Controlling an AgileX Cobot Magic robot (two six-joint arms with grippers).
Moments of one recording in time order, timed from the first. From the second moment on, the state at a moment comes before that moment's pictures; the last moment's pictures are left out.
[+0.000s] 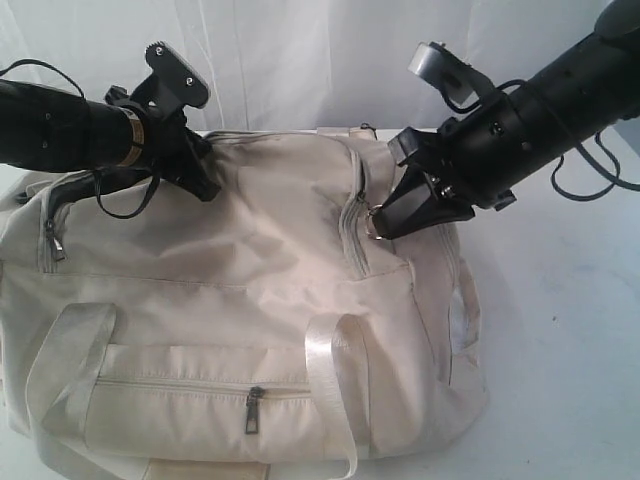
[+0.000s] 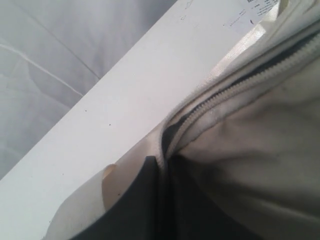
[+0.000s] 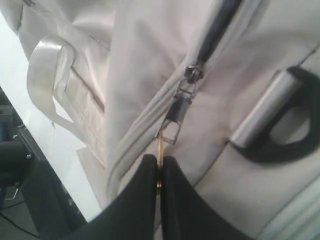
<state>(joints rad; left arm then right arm) -0.34 1.87 -1.25 1.57 -0.09 -1.02 0.33 1.68 -1.26 0.85 1.18 -0.60</state>
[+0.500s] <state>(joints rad) -0.34 1.87 -1.25 1.55 -0.09 -1.02 0.38 1.32 -0.95 0.80 1.17 -0.58</state>
